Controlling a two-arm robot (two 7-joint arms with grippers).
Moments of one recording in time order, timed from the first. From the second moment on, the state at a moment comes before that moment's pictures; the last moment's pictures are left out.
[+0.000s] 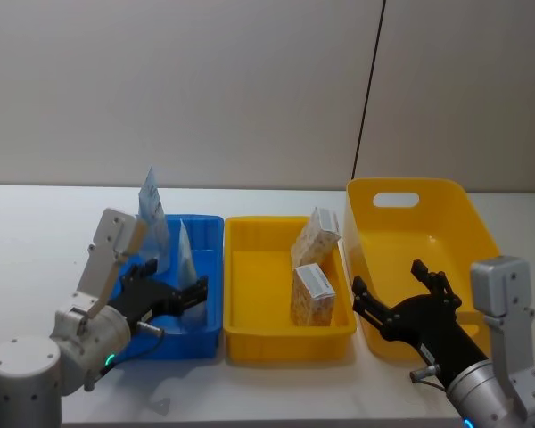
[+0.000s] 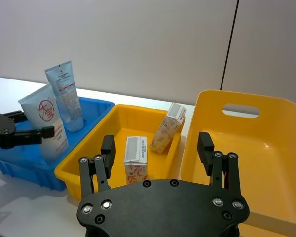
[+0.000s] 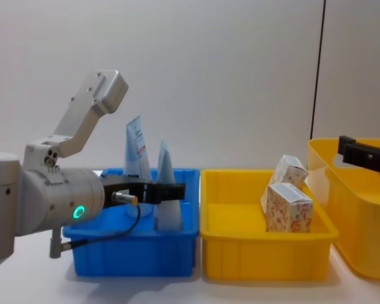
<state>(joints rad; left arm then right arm) -0.49 0.21 0.45 -1.22 -0.33 0.20 -0.20 -0.01 0.34 -0.23 -1.77 0.29 0.03 0.07</state>
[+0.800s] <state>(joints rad) -0.57 0.13 0.41 -1.07 -0.34 0.16 -0.19 -0.01 0.34 -0.23 -1.77 0.29 0.03 0.07</state>
